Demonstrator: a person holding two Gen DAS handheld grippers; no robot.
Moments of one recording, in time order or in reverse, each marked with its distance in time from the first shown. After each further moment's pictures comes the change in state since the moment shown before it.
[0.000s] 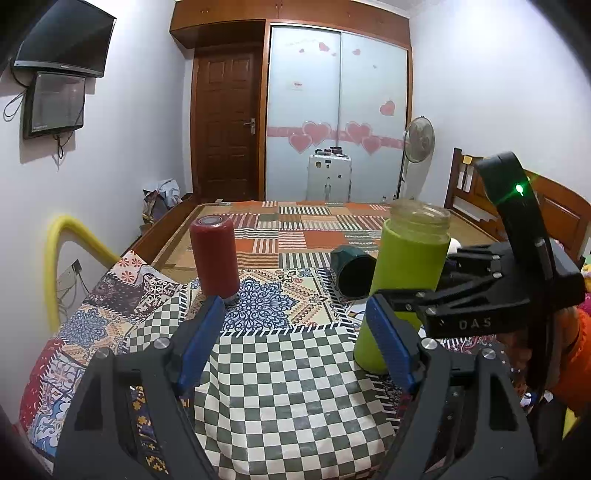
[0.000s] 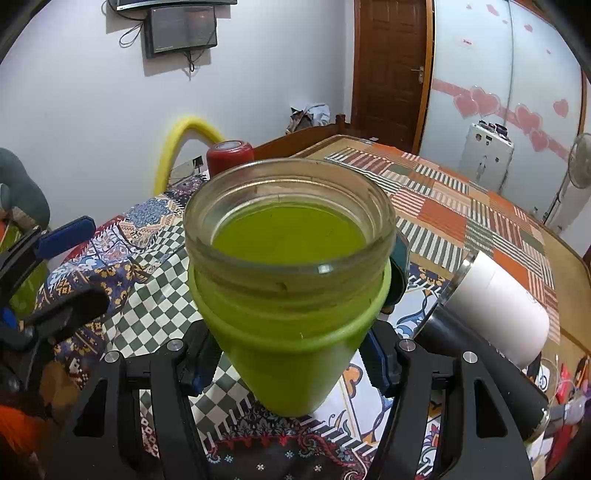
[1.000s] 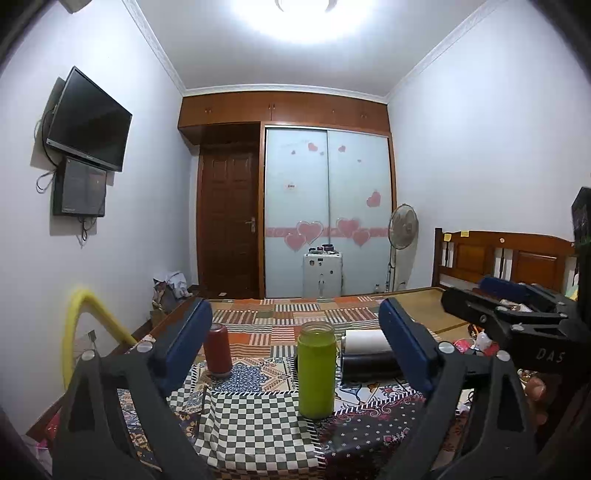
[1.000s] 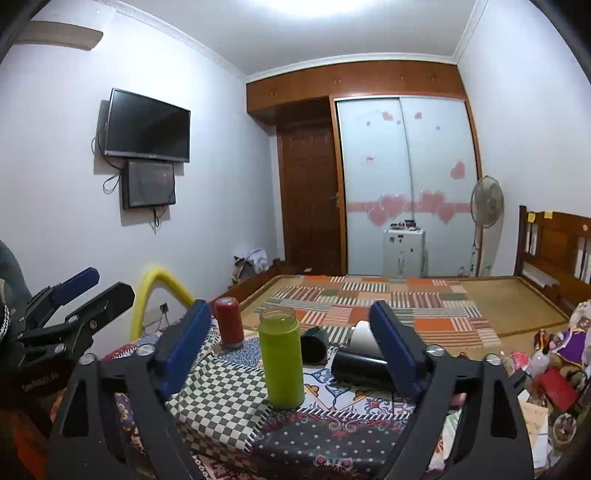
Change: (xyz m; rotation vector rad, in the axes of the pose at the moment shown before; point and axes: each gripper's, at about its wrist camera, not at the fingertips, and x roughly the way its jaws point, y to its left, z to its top) left arm -0.196 -0.085 0.020 0.043 -0.396 0.030; right arm -0.247 0.072 -0.069 0.173 -0.614 -0.255
